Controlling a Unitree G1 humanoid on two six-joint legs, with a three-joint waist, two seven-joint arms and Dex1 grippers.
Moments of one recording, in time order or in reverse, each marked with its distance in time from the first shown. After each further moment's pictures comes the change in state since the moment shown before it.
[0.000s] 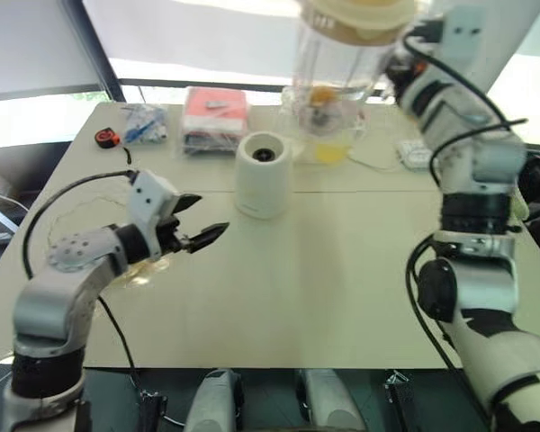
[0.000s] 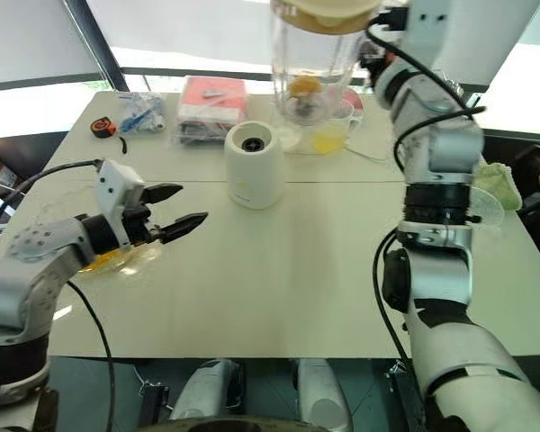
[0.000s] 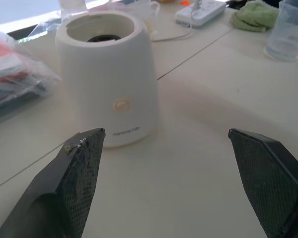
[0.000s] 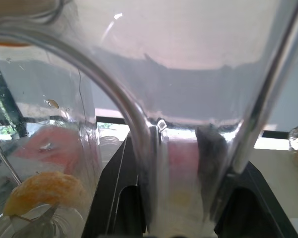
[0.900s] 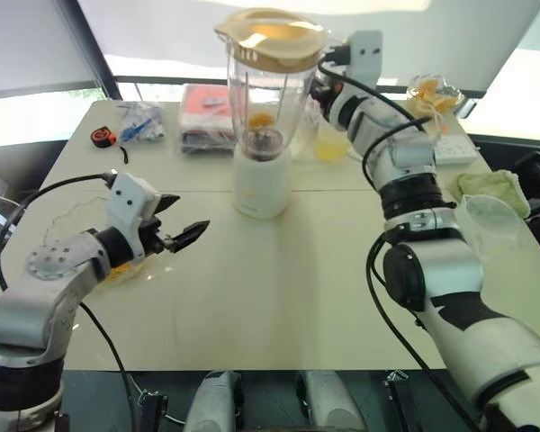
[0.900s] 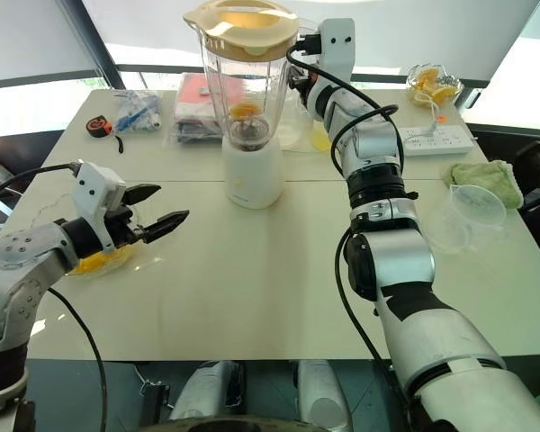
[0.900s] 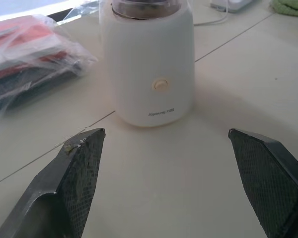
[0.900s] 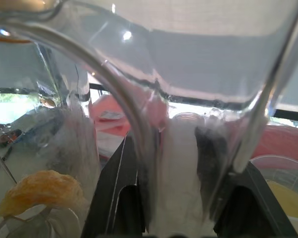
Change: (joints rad) left arm 0.030 0.029 0.005 0.006 -0.040 -0.031 0.118; right arm -0.109 0.122 0.091 0.379 -0.050 -0.271 0.075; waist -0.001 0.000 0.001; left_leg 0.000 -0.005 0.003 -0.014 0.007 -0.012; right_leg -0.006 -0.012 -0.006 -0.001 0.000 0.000
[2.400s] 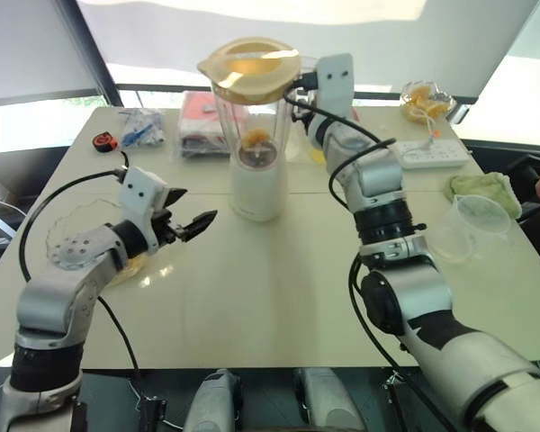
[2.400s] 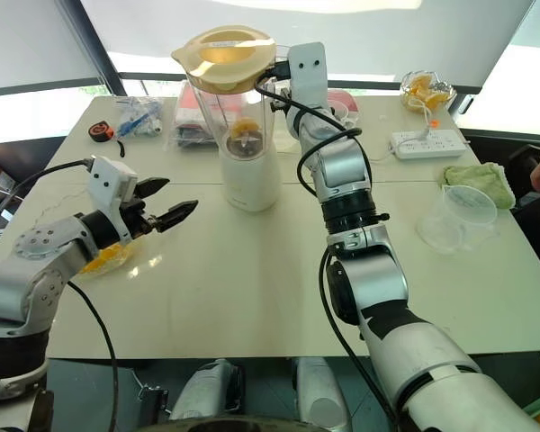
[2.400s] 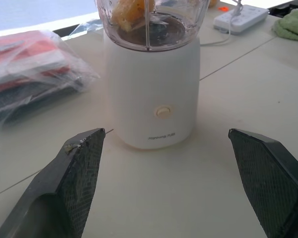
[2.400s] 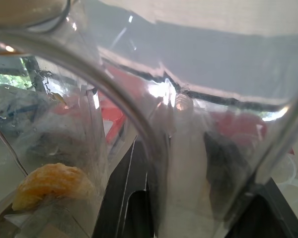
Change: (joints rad) left arm -0.068 -0.058 -0.066 0.112 0.008 -0.069 0.062; right arm 0.129 0.124 0.090 -0.303 -0.140 0.233 -0.246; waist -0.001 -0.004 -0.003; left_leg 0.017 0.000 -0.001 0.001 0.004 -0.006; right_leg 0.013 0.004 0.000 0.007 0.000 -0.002
